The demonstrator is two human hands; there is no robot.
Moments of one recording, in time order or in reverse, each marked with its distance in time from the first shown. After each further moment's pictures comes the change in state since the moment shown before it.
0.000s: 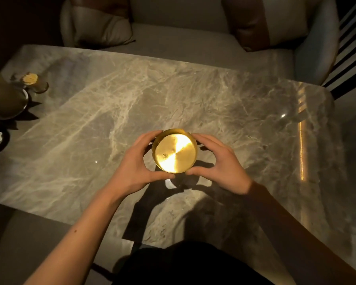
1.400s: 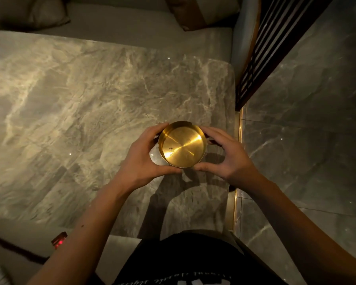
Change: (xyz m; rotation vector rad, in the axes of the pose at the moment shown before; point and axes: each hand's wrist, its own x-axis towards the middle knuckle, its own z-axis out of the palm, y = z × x) left_hand 0.046 0.171 0.344 -0.075 -0.033 0.042; right_hand -0.201 0.157 -0.296 0.006 0.041 0.062
